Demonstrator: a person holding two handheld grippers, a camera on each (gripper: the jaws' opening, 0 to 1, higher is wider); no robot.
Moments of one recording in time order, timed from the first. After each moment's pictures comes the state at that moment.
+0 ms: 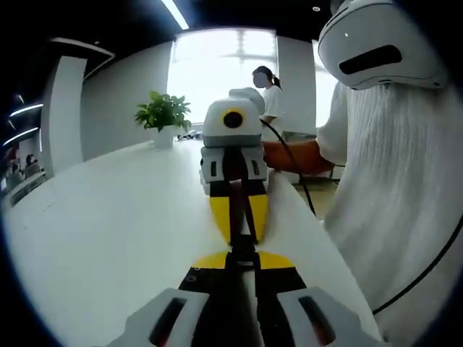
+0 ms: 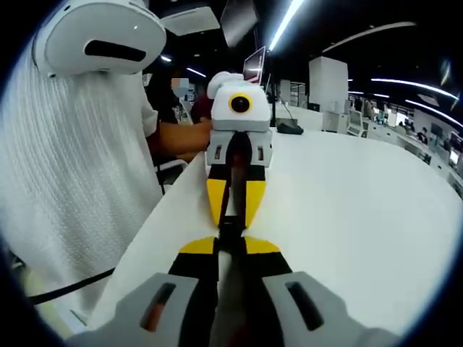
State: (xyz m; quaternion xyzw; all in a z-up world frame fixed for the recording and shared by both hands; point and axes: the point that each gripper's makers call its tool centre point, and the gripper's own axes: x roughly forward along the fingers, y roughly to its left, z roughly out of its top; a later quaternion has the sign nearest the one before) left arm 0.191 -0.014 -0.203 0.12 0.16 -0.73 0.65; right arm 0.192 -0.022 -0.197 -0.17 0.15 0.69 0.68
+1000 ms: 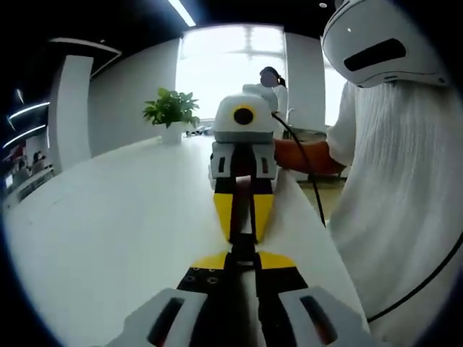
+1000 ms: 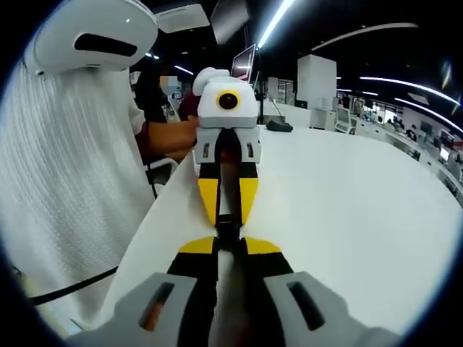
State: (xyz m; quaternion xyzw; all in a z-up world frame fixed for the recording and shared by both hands) left arm 0.192 -0.015 -0.206 0.13 0.18 -0.70 0.68; right arm 0.193 -0.026 -0.201 -0.17 0.16 0.66 0.71
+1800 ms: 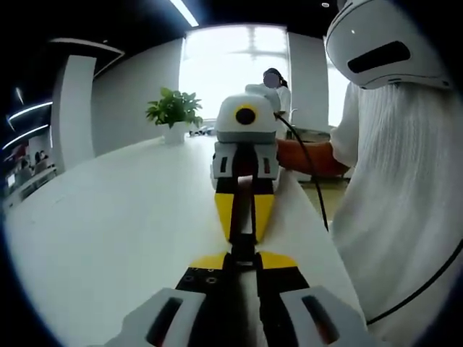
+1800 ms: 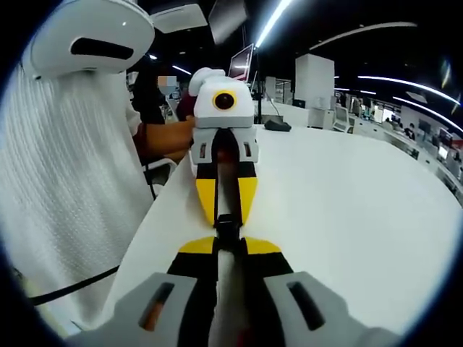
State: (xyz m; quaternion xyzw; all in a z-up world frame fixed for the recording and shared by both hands) left arm 0.190 -0.015 -0.206 0.13 0.17 -0.70 0.68; right arm 0.193 -0.025 -0.202 -0.17 0.16 0.66 0.71
